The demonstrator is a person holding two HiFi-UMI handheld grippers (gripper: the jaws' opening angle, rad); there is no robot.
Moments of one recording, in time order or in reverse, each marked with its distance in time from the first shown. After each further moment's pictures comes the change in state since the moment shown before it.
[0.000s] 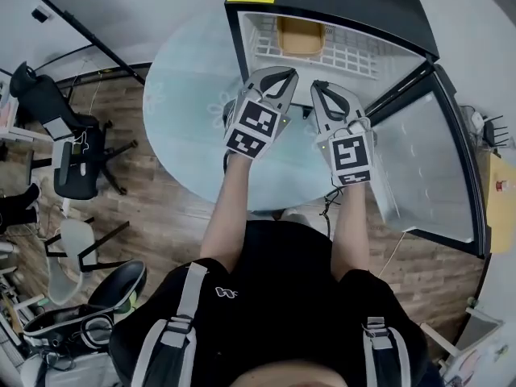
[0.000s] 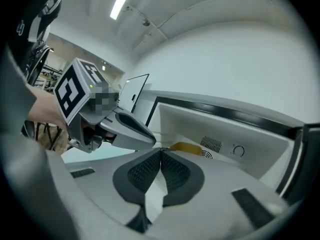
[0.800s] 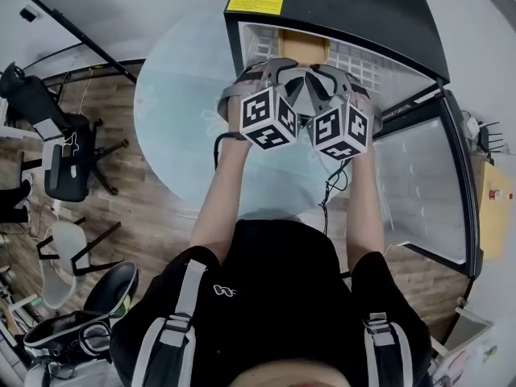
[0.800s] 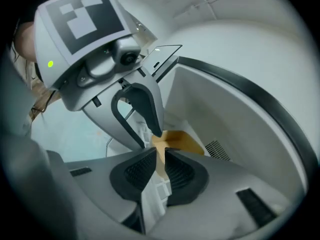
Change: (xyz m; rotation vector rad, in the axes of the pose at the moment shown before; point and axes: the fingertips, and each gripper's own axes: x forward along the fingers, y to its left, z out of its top) left arm 0.062 0.023 -0.033 0.466 0.241 -0.030; right arm 0.084 -0.029 -0.035 -0.471 0.285 0.082
